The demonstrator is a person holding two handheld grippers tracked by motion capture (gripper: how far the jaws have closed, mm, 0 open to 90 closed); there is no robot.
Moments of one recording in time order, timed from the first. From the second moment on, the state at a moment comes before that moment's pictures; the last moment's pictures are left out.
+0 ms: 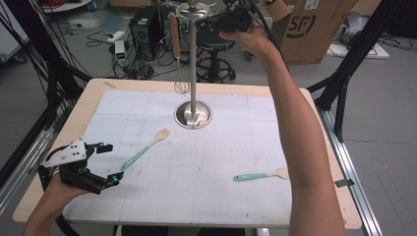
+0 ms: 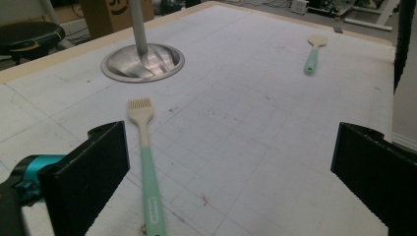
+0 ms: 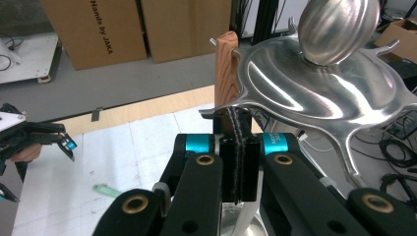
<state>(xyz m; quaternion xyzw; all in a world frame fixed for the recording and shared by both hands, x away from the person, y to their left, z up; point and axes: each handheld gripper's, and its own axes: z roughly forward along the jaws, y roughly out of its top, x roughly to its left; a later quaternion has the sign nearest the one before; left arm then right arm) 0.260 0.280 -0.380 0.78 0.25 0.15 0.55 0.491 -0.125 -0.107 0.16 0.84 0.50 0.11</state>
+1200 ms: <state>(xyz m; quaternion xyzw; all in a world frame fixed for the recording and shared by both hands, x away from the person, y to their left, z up) 0.258 0.271 -0.381 0.79 0.24 0.14 0.54 0.424 -0.212 -0.166 0.23 0.83 0.50 0.09</state>
